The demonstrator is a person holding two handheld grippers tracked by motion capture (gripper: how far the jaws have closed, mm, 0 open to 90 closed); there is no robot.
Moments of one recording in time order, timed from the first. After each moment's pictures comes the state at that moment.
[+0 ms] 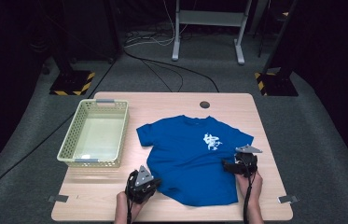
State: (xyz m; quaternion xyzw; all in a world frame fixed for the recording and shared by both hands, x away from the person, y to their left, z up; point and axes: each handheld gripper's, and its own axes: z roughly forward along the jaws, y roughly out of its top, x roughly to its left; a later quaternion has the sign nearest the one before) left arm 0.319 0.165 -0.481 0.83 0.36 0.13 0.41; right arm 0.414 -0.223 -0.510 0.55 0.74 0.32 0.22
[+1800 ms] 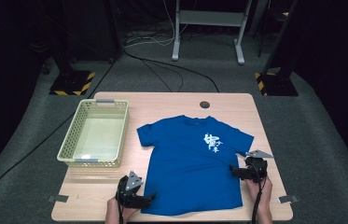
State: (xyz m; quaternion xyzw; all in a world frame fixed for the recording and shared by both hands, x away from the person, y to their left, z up) left arm 0.320 0.200 -0.508 0.82 0.40 0.13 0.39; right arm 0.394 -0.254 -0.509 0.56 0.73 0.34 0.21
